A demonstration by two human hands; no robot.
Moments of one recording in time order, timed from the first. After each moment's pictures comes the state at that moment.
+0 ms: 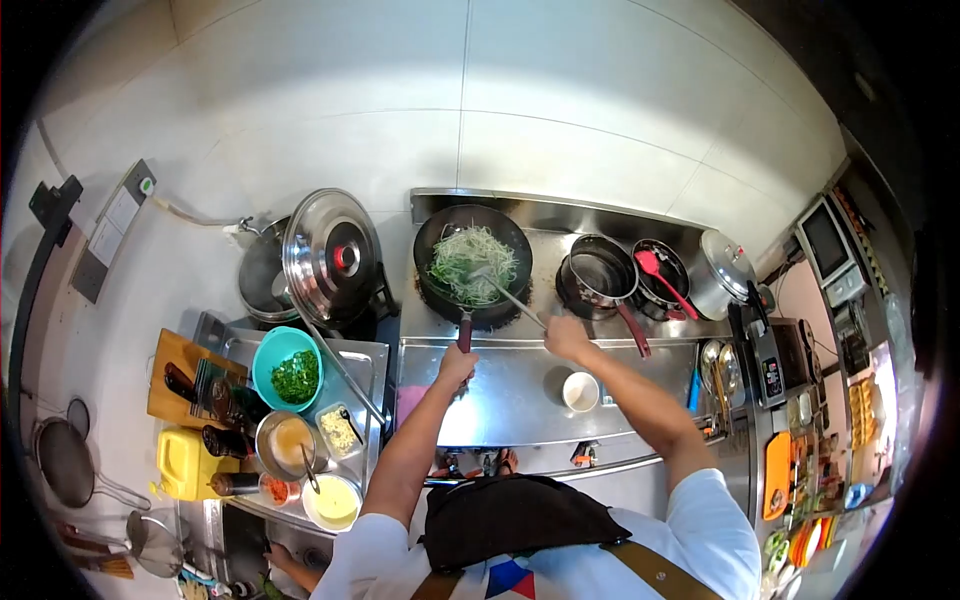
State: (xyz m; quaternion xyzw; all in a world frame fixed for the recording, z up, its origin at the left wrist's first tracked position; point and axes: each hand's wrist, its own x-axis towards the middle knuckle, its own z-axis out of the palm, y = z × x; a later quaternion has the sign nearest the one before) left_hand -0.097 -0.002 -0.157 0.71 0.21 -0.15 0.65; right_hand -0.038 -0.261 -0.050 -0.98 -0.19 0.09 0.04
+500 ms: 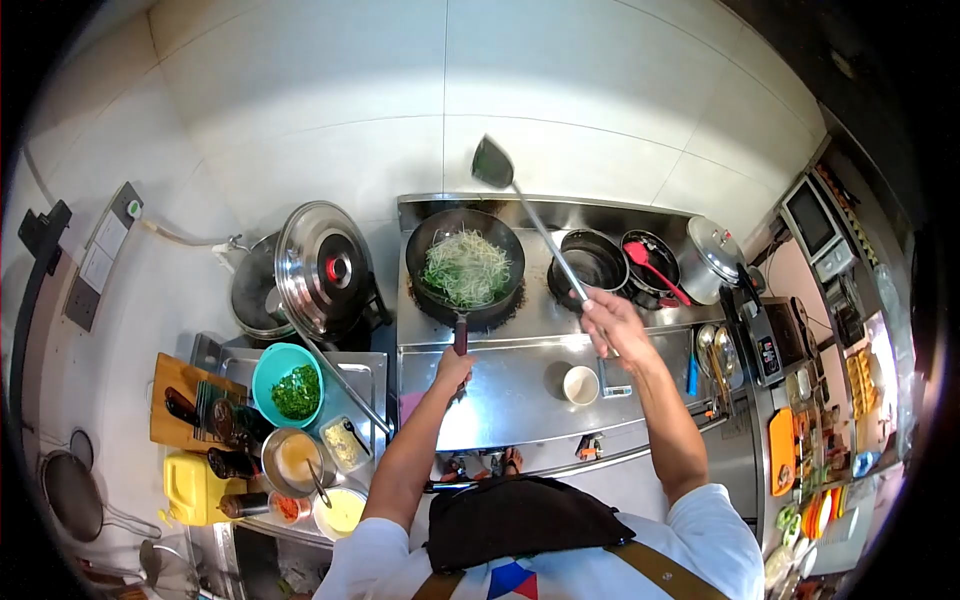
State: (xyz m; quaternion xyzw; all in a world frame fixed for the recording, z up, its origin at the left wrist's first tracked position) left_hand -0.097 0.009 -0.153 0.71 0.20 -0.18 0.65; right_hand -0.131 -0.263 0.136 -0.70 -0.03 0.15 0.70
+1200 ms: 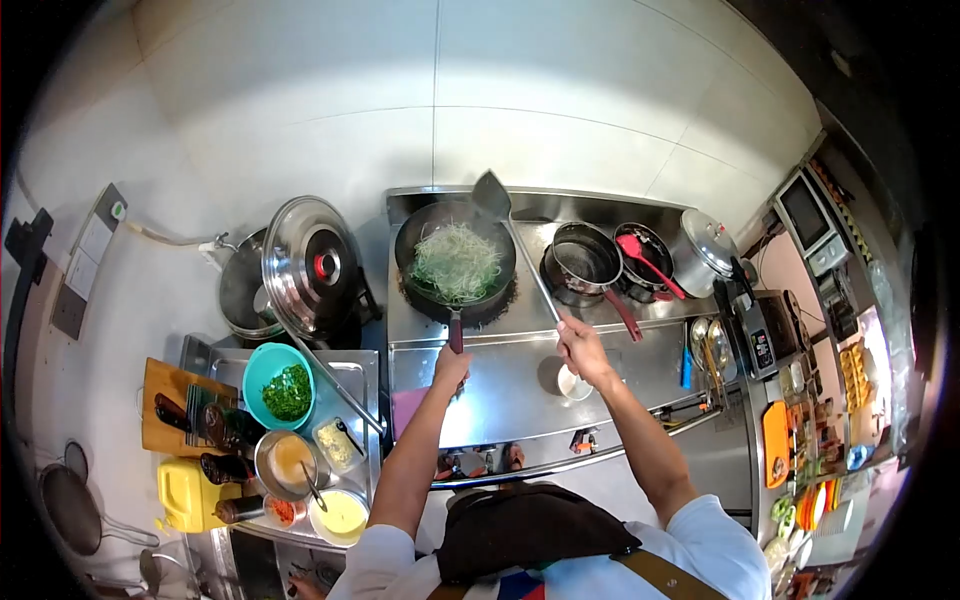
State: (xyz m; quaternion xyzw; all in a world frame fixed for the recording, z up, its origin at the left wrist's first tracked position) left_hand -0.094 -0.002 -0.170 0.69 0.20 -0.16 0.68; right_hand -0.125 -0.260 0.027 -0.76 0.11 0.15 0.62
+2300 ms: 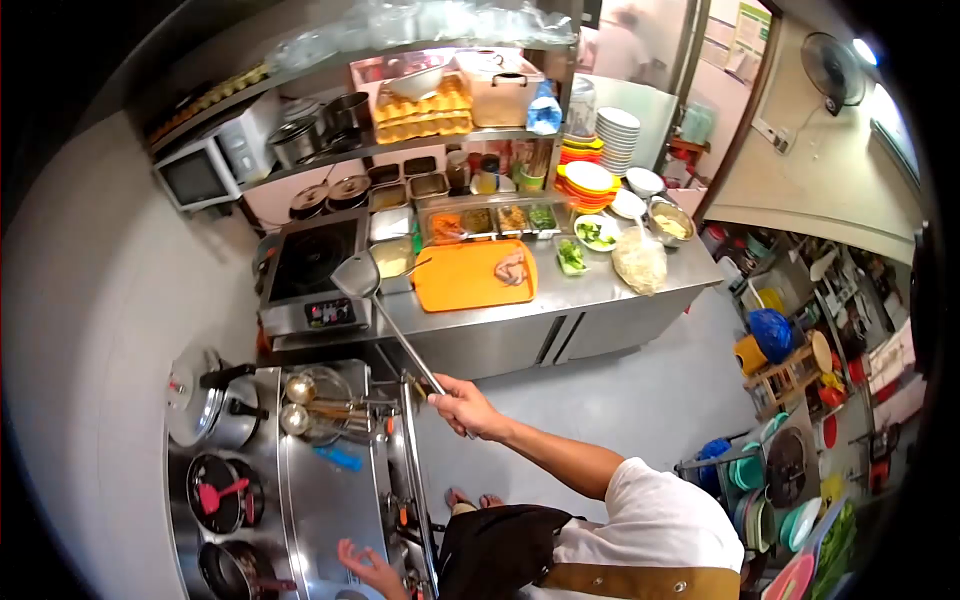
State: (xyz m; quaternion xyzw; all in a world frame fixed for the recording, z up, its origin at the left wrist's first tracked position) left_hand -0.261 -0.570 -0.127 0.80 -0.30 -0.07 0.51; right_hand -0.484 -0.901 0.022 -0.48 0.32 -0.32 0.75
